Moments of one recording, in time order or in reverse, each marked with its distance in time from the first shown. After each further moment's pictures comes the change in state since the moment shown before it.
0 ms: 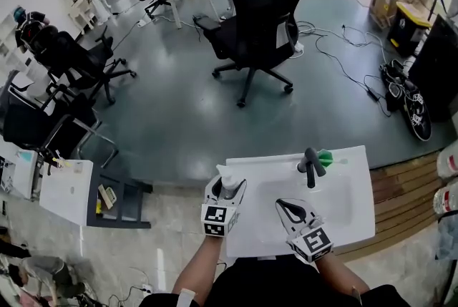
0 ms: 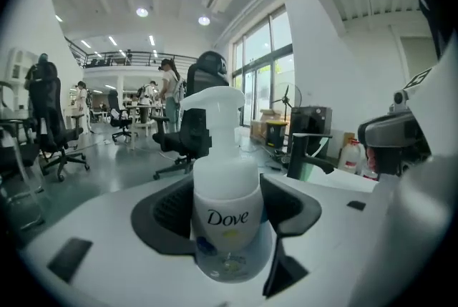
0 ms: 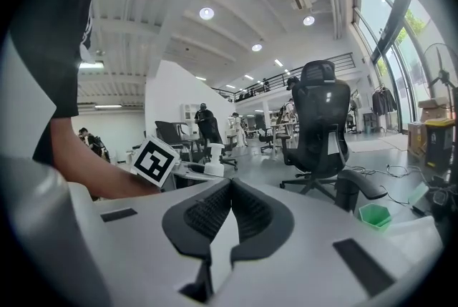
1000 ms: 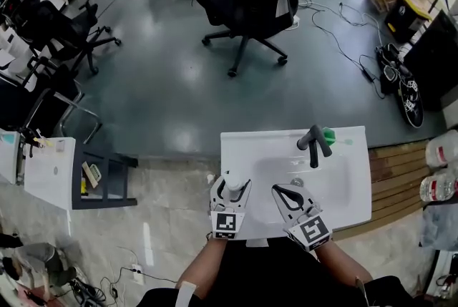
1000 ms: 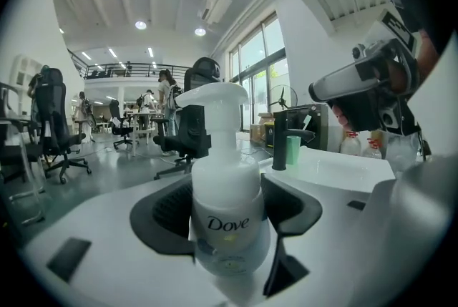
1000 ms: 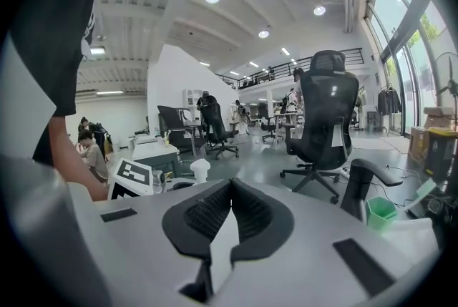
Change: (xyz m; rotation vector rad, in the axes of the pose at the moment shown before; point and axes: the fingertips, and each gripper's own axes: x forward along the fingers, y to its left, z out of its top) left arm -0.020 -0.021 -0.081 0.054 -0.056 0.019; right arm 0.032 0.019 -0.019 -0.055 0.116 -0.001
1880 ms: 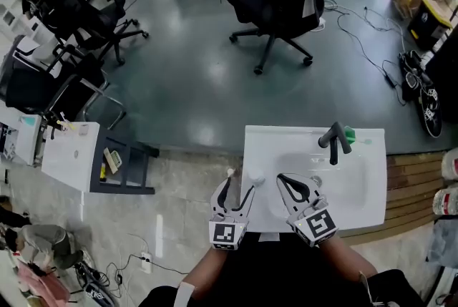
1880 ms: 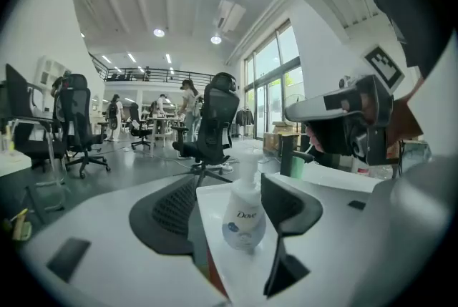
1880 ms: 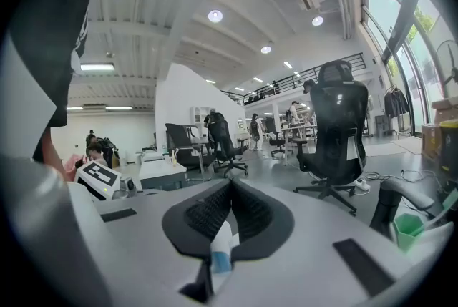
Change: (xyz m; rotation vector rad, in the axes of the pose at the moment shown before) left arm -0.091 0.022 0.034 -0.085 -0.041 0.106; right arm 0.014 0.037 0.038 -0.003 -0.135 0.077
